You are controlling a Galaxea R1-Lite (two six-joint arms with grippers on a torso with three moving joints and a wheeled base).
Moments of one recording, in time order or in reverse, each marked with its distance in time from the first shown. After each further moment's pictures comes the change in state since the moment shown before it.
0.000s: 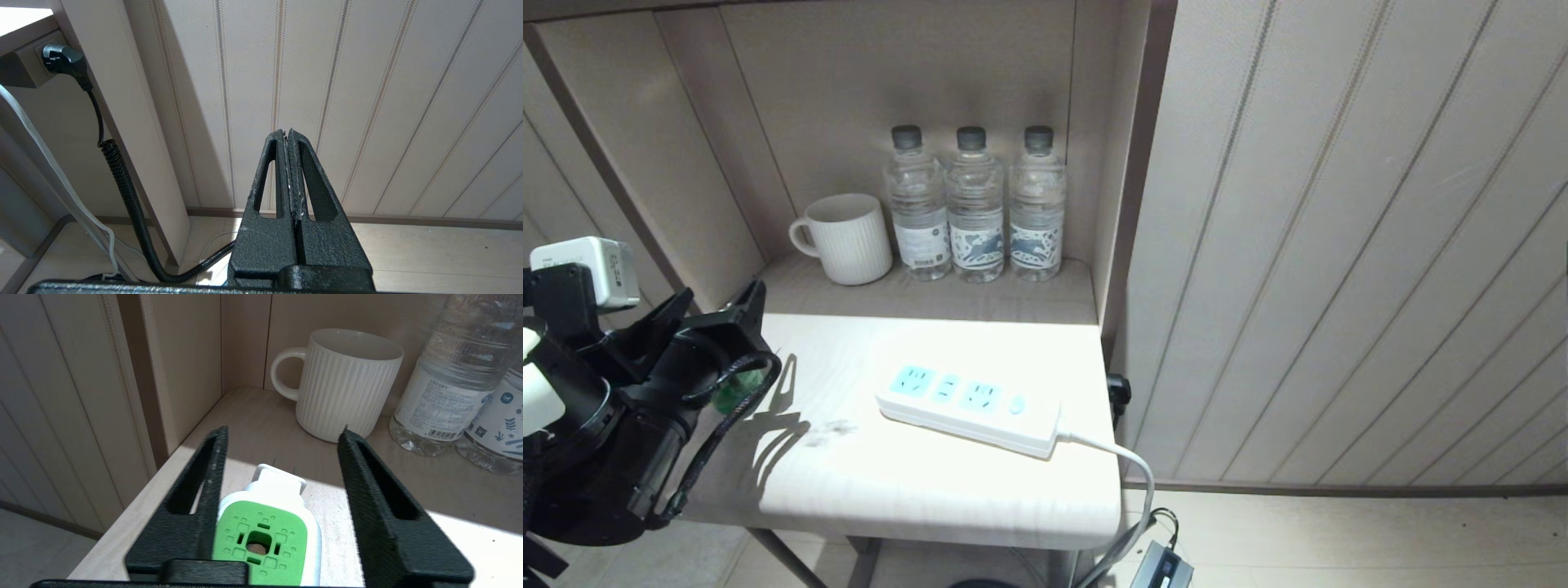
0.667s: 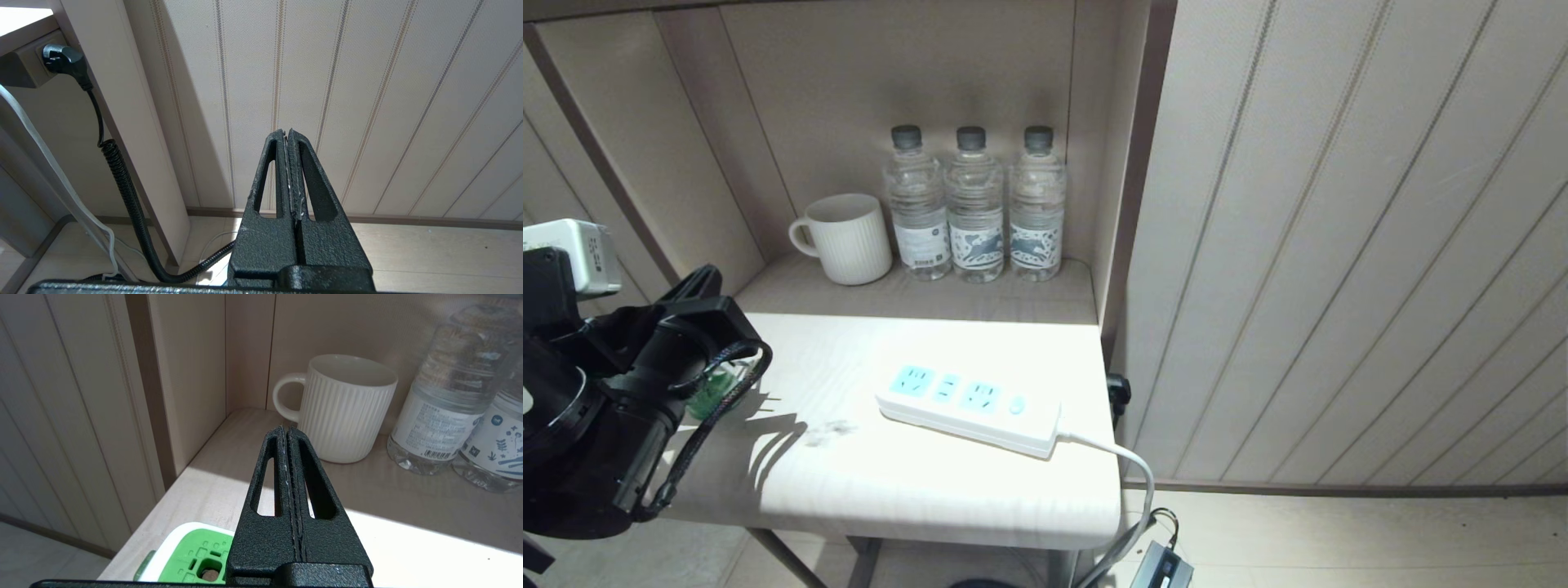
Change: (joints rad) left arm 0.000 -0.033 -0.023 0.002 0.003 0.042; right arm 0.000 0.000 0.000 0.000 0.000 0.000
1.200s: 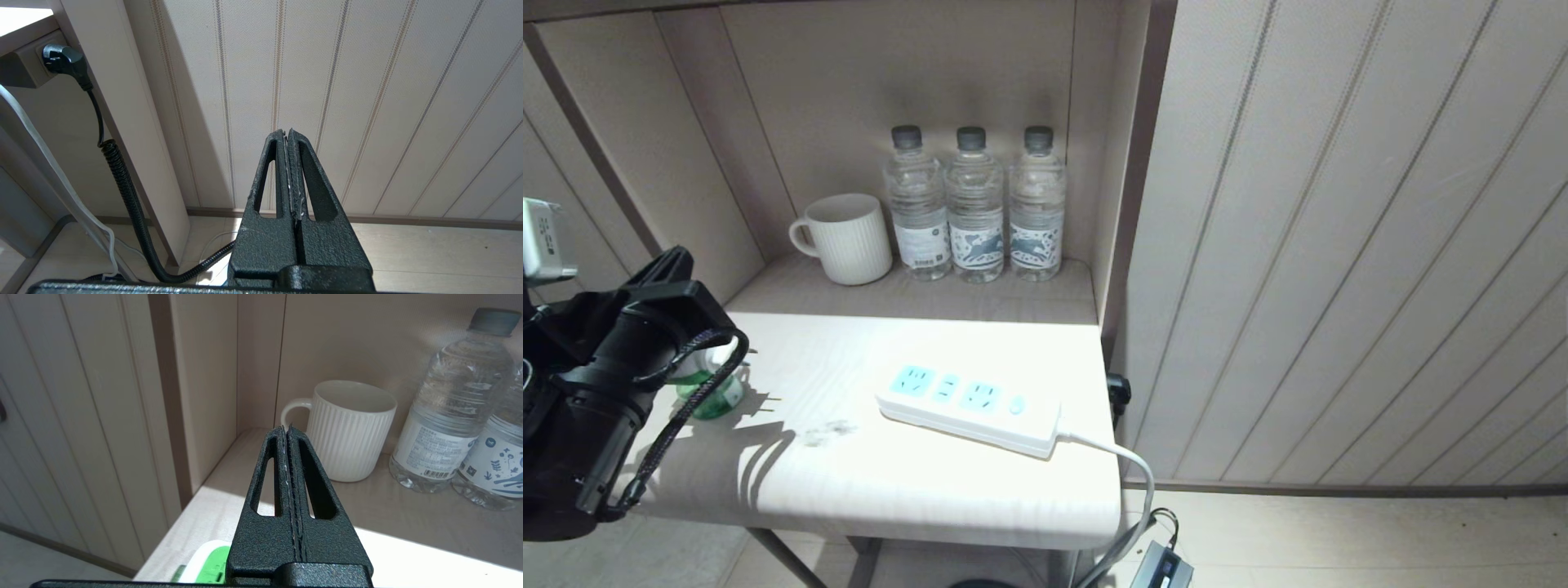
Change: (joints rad) left arm 0.001 -0.075 -0.016 0.033 0.009 0.045; right arm 0.000 0.000 0.000 0.000 0.000 0.000
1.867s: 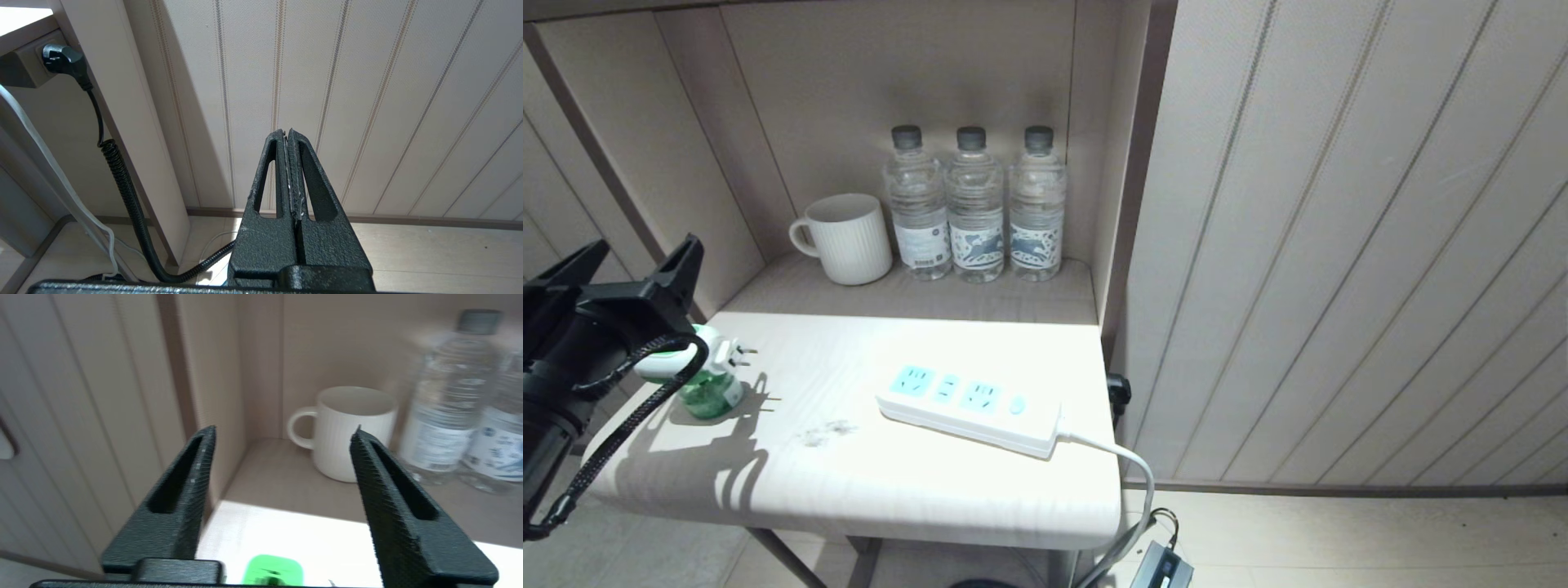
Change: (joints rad) left arm 0.091 -0.110 0.000 0.103 -0.144 0.068; right arm 0.000 0.000 0.000 0.000 0.000 0.000
